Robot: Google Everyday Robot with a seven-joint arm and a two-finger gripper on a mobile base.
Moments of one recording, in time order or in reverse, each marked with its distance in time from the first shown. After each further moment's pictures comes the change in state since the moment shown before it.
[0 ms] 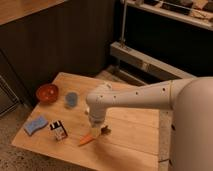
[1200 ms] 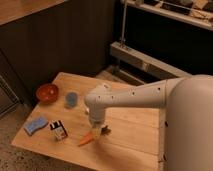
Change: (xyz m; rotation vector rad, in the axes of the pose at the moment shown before) arm 0.002 -0.006 0.020 -0.020 0.045 0.000
